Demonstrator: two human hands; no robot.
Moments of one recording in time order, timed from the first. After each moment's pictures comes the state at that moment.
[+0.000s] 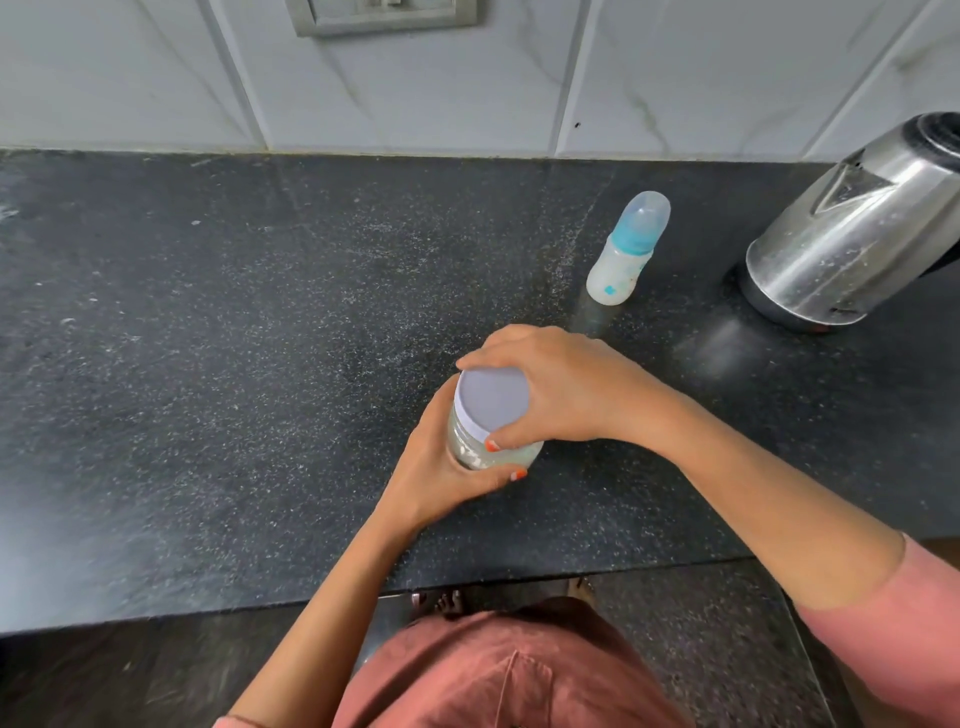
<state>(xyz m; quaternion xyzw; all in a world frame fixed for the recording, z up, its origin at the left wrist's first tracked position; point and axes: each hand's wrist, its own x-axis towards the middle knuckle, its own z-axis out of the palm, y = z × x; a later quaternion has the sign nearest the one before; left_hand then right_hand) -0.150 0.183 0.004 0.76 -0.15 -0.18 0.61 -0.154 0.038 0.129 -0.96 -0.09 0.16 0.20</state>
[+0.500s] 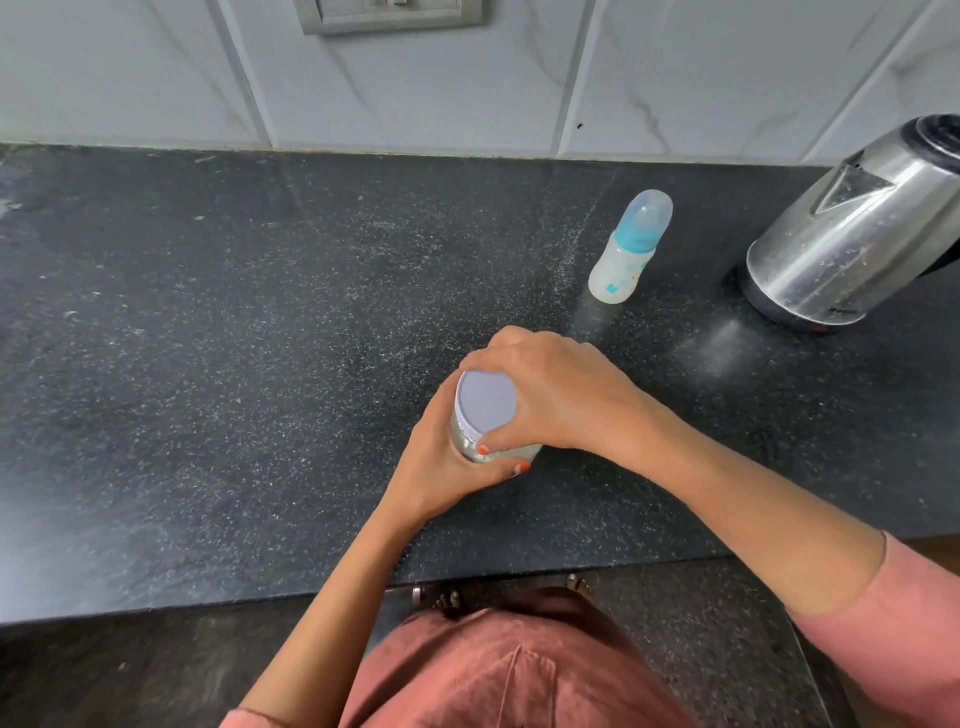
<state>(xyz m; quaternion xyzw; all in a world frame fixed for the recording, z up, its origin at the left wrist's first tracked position) -0.151 0.183 -0.002 0.75 -0.15 -0.17 0.62 -0.162 0.054 0.120 -0.98 -0.08 0.12 0.10</state>
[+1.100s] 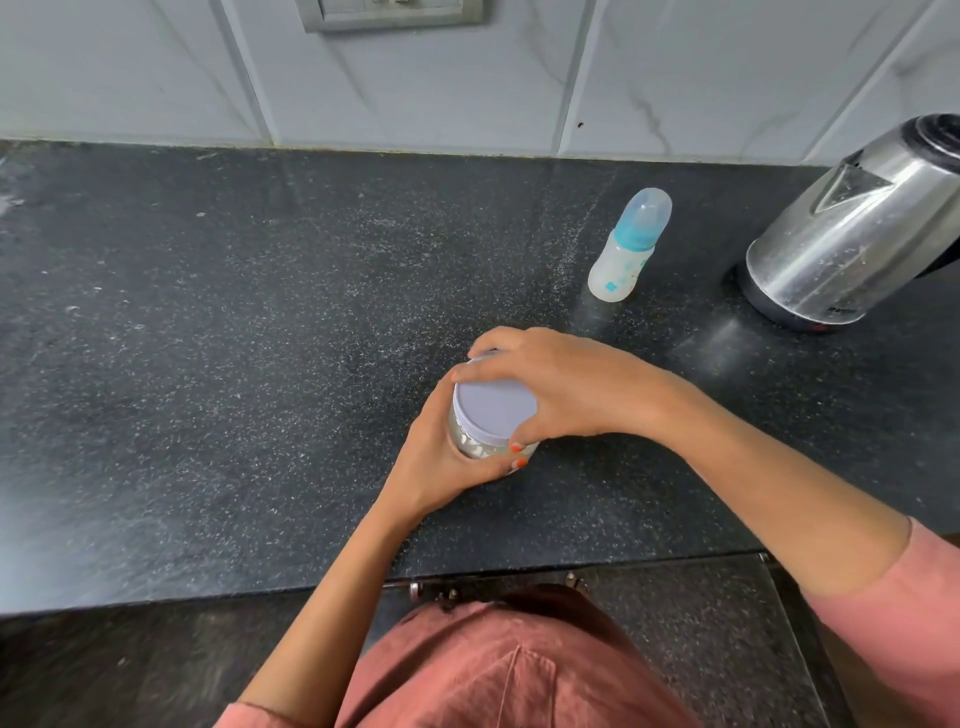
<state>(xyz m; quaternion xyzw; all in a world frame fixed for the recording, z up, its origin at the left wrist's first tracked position) -0.151 0.183 -0.006 0.75 -0.17 -0.14 0.62 -0.156 0.040 0.126 -0.96 -0.18 0.21 0.10</state>
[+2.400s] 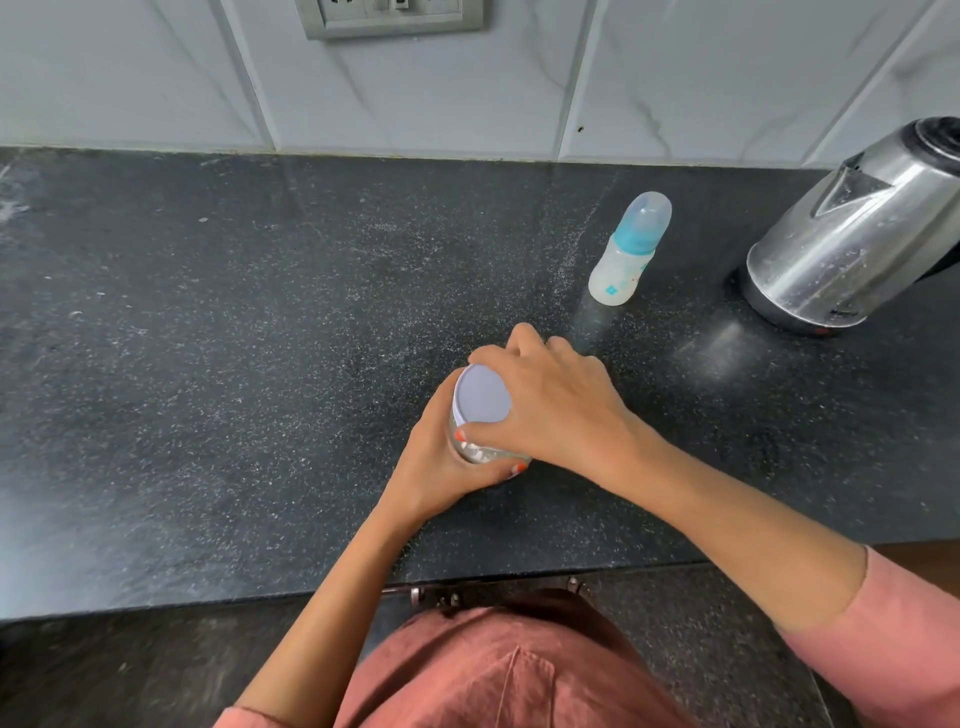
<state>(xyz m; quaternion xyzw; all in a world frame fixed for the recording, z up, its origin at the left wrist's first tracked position) -0.151 0.182 -0.006 0.75 -0.18 -0.14 0.63 -0.170 0.063 0.110 -0.99 -0.01 0.09 0.07</state>
